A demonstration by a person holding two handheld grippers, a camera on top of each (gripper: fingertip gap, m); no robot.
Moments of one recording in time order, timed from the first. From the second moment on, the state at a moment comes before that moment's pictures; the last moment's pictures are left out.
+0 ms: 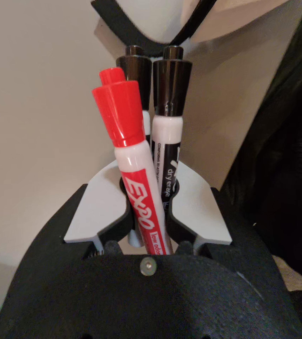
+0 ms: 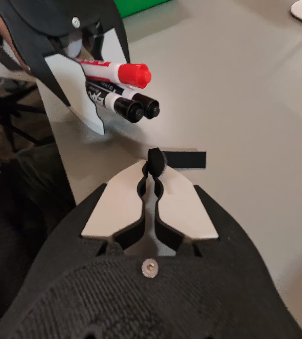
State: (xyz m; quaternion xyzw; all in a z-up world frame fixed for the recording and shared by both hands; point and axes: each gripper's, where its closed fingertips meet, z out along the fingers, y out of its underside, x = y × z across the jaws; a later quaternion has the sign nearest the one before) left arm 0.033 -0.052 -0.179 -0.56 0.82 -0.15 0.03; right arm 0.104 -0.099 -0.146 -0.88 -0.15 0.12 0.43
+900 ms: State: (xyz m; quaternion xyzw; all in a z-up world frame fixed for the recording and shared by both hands) left arm 0.053 -0.110 -0.185 -0.44 0.89 -0.12 -0.02; right arm 0.097 -0.113 -0.106 -0.82 -0.14 0.24 0.51
